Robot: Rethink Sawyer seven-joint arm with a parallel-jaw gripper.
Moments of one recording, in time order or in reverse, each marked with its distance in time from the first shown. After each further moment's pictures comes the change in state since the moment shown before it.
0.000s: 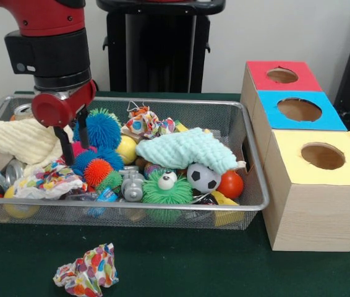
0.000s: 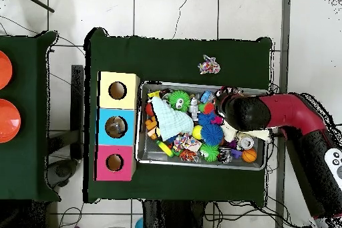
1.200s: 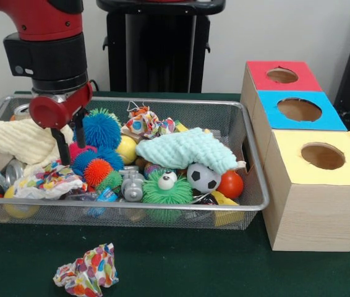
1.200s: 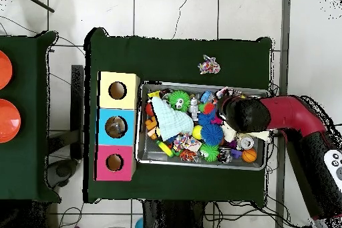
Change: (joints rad) arm 0.014 -0.001 -0.040 0.000 0.000 0.000 0.000
